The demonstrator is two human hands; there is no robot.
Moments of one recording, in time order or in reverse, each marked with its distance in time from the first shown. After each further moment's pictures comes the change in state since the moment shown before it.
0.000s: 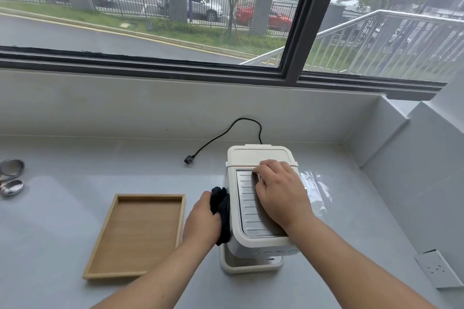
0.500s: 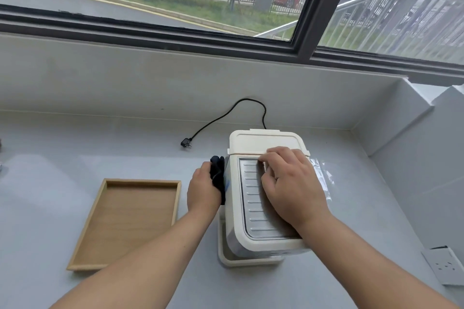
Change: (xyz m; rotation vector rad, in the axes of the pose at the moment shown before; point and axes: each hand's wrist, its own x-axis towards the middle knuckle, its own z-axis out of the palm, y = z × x) left_hand 0.082 -0.016 0.037 0.075 0.190 0.096; right_hand 0.006 0.005 0.004 0.057 -0.032 0.018
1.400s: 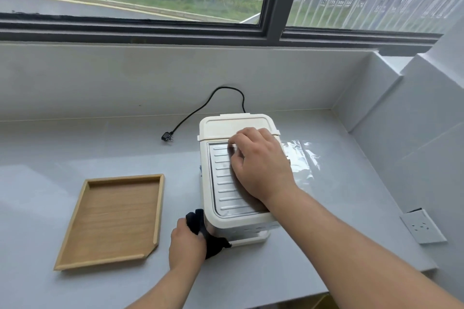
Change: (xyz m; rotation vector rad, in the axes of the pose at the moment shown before) left_hand -0.122 -0.058 0.027 0.063 -0.156 -0.438; right_hand 0.000 0.003 -0.002 -0.010 0.008 -0.025
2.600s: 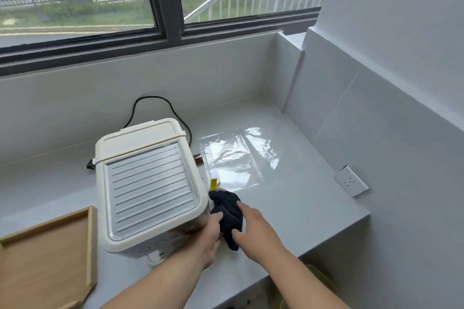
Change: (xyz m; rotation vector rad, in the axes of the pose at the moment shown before) left_hand -0.076 0.117 0.135 -0.539 -0.607 -0.248; right_hand -0.199 0.128 0.022 0.459 -0.496 0.816
